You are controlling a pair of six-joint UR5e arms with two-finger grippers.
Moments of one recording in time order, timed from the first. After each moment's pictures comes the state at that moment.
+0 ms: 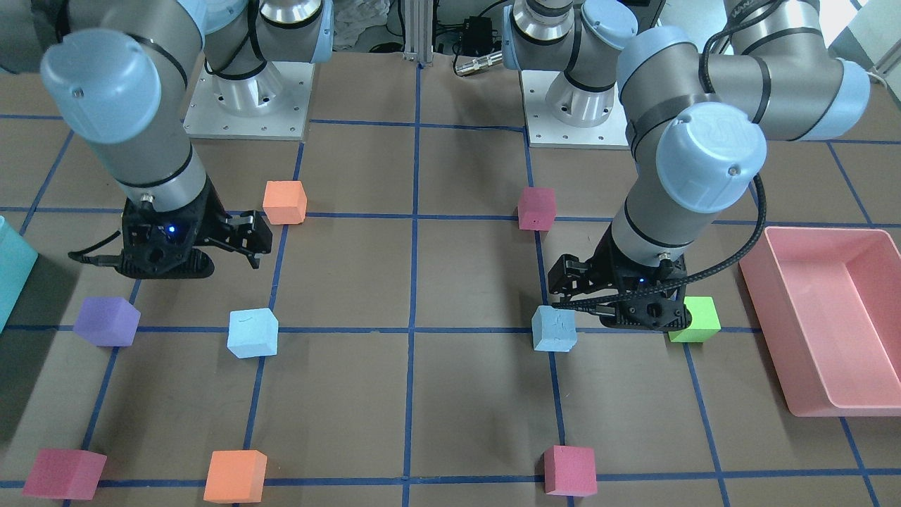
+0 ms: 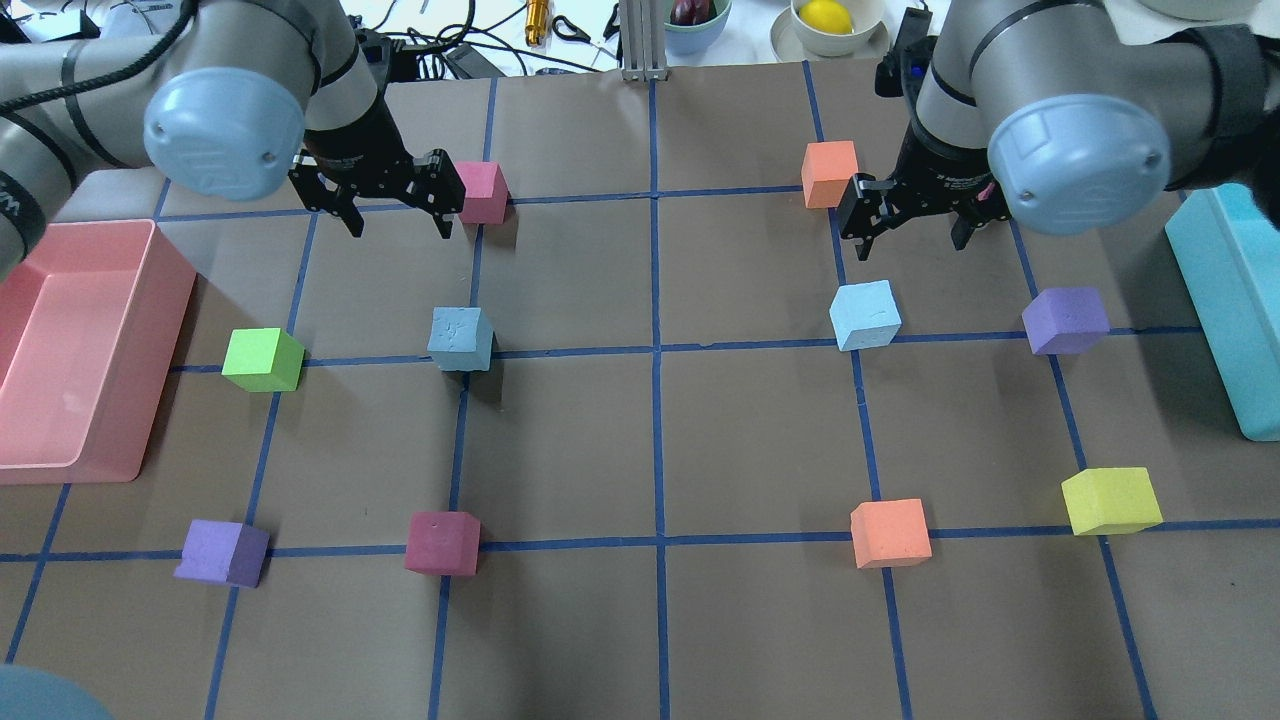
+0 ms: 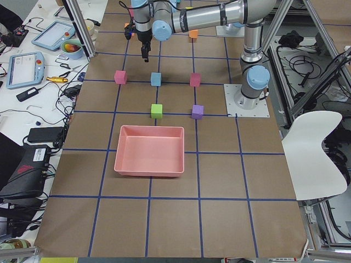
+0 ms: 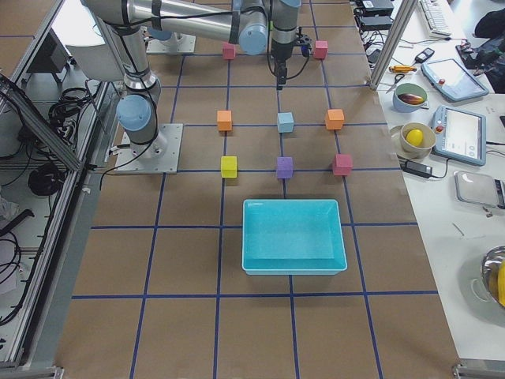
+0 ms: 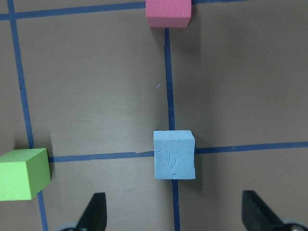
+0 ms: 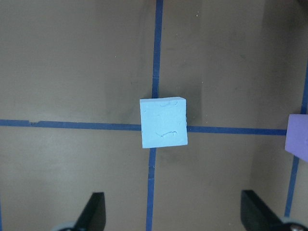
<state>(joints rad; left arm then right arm) -1.57 -1.86 -1.56 -1.31 1.60 0.05 1.57 -1.38 1.67 -1.87 -1.61 -0.06</state>
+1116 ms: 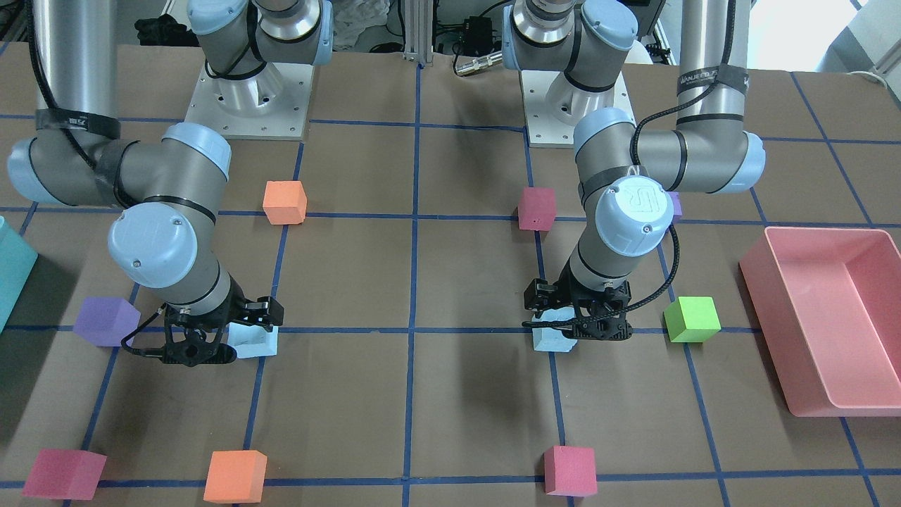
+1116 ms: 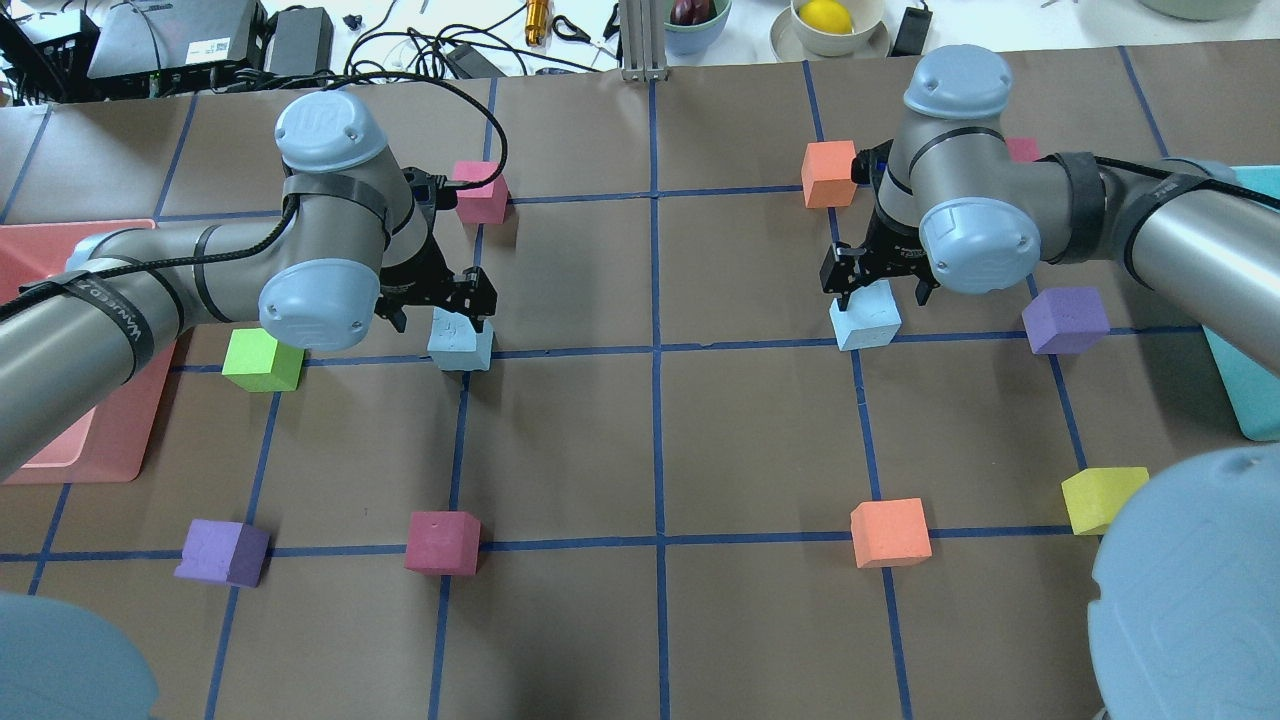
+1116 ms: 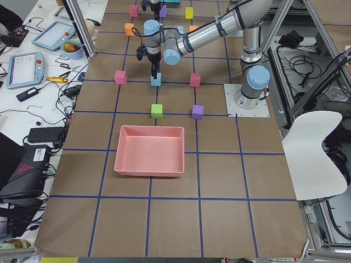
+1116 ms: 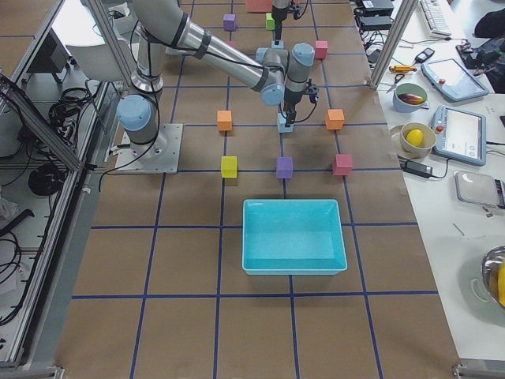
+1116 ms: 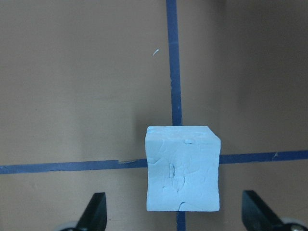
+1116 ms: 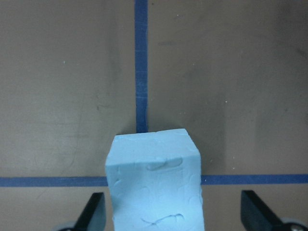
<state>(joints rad) -1.57 -1.92 -1.85 -0.99 1.59 0.04 1.54 -1.16 1.76 -2.09 -1.60 -0.05</state>
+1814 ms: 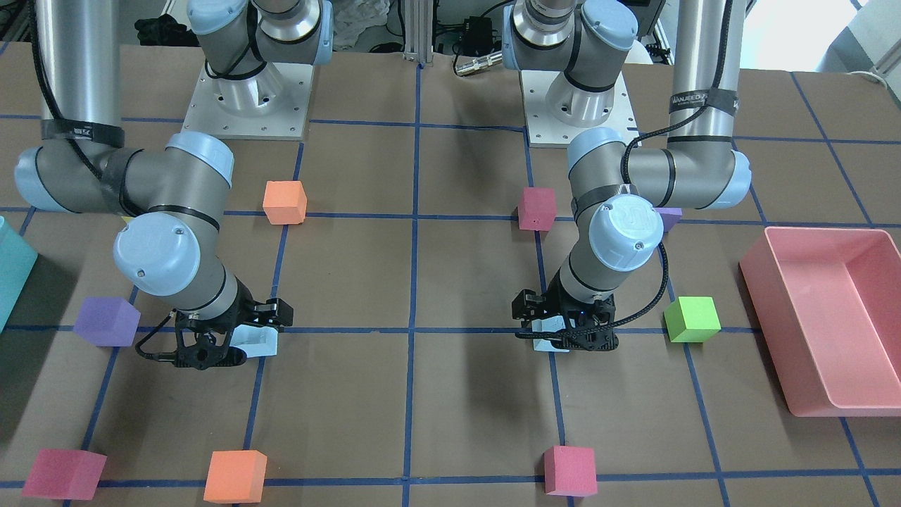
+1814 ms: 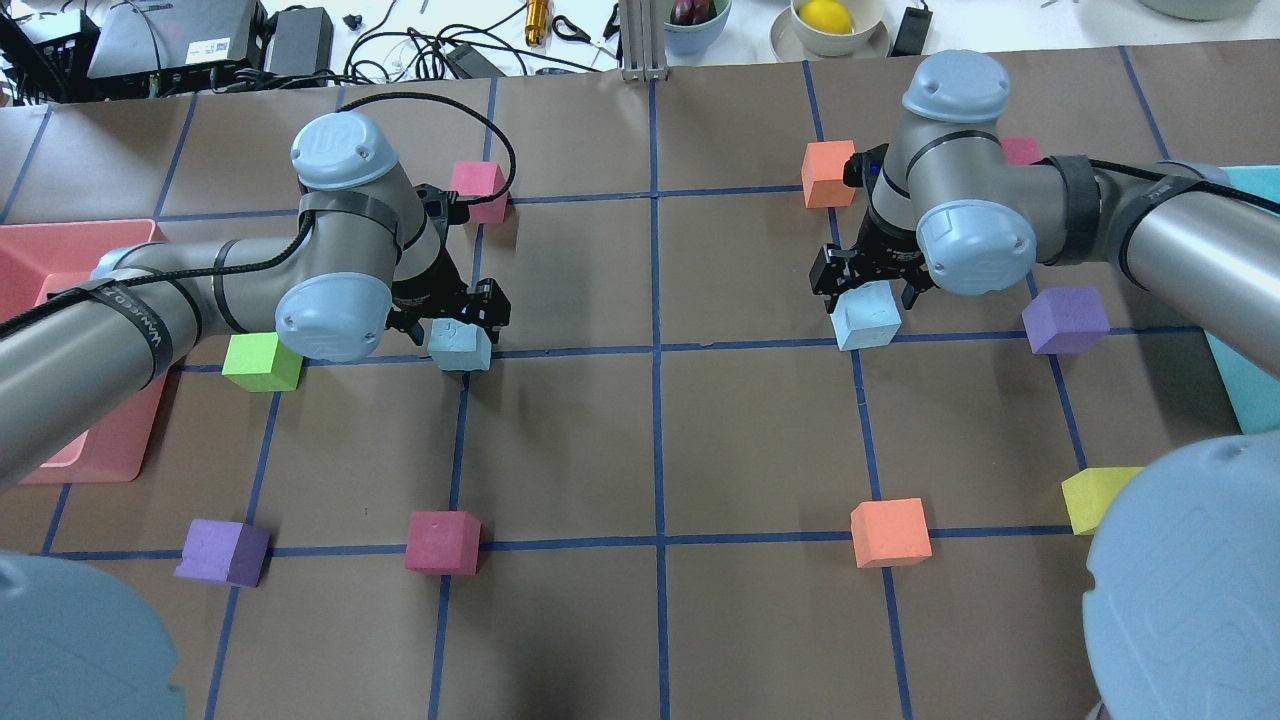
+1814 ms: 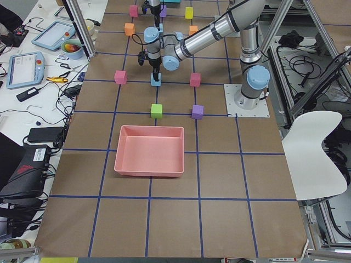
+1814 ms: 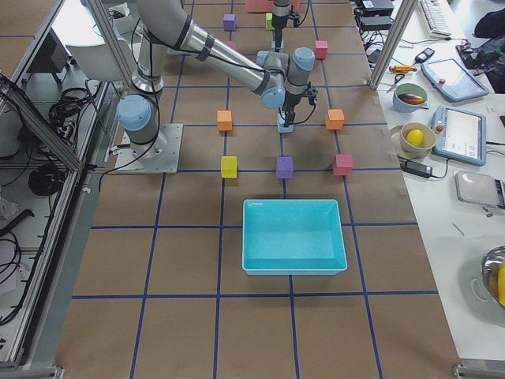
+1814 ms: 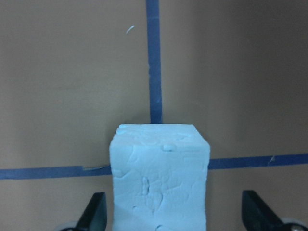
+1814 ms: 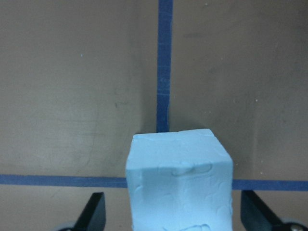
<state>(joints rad) -1.57 -1.97 -1.86 -0.89 1.53 0.03 1.54 -1.14 1.77 -2.09 -1.56 -0.06</state>
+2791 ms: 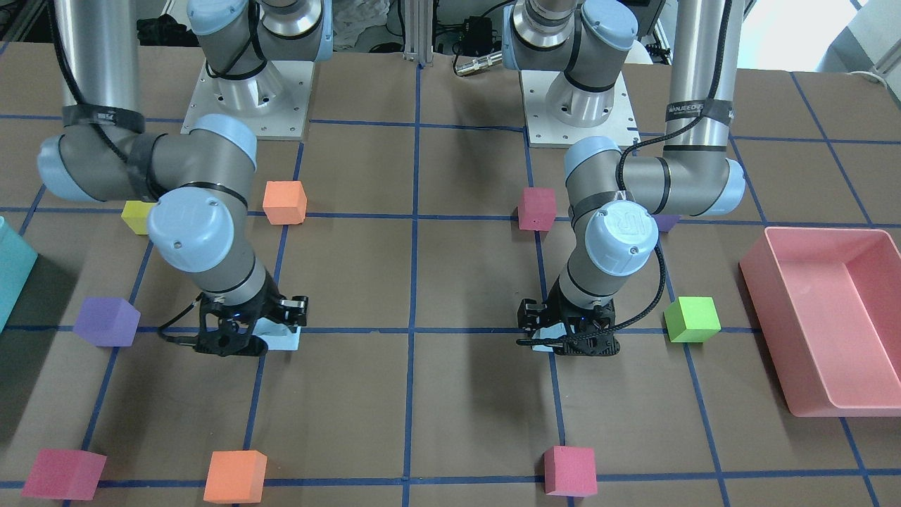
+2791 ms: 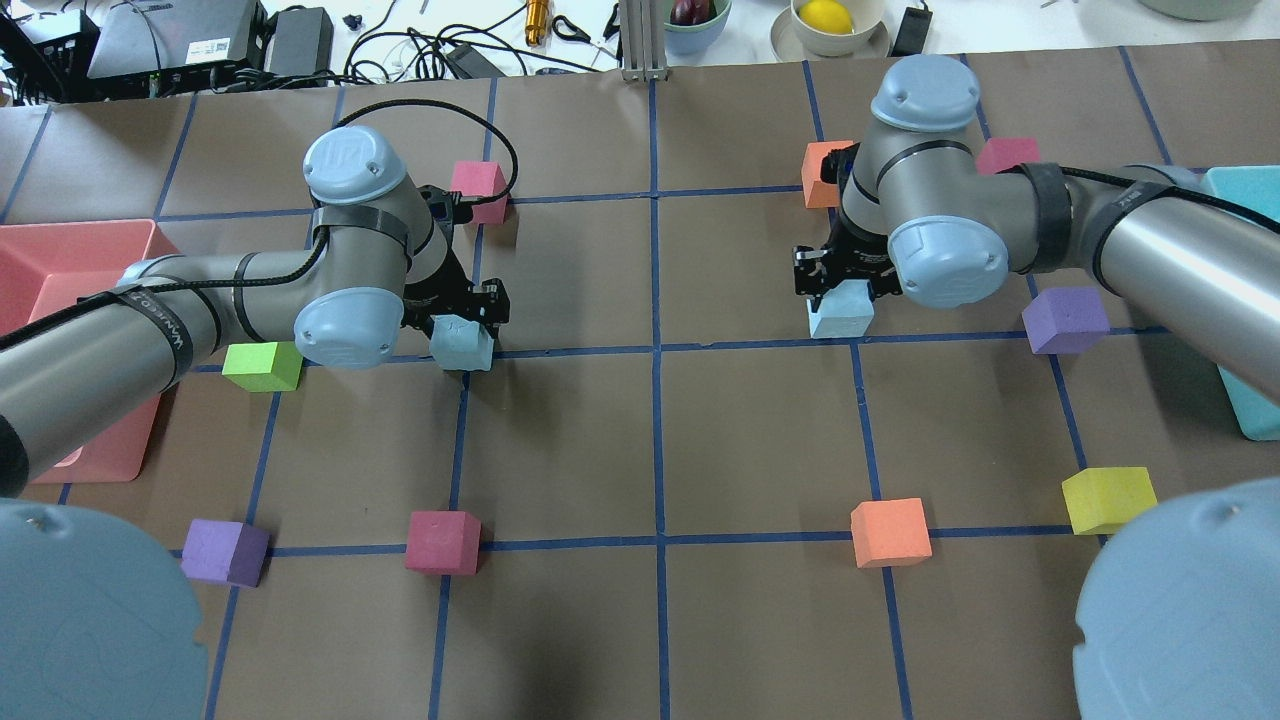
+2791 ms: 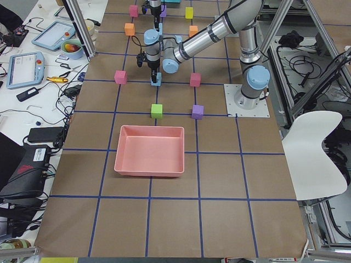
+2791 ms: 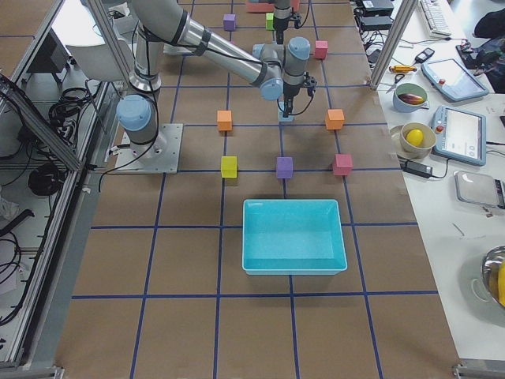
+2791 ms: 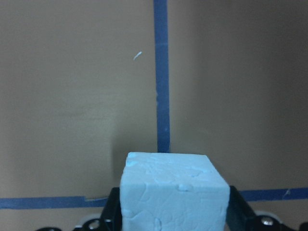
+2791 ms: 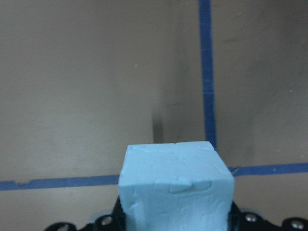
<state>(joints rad) -1.57 -1.98 -1.87 -0.85 1.55 0.01 1.65 -1.19 1.78 -2.12 -1.54 0.16</state>
